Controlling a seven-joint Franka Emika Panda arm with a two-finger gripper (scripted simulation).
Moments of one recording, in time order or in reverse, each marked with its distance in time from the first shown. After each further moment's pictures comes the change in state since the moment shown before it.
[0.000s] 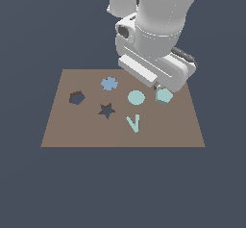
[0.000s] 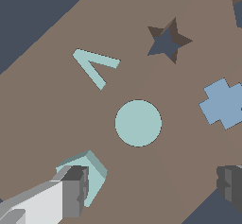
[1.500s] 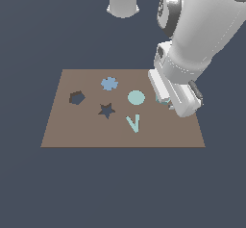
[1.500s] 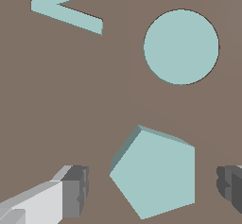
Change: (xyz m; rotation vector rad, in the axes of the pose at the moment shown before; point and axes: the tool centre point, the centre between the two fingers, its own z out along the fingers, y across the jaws) arm -0.041 -0.070 0.059 -0.007 -0.017 0.559
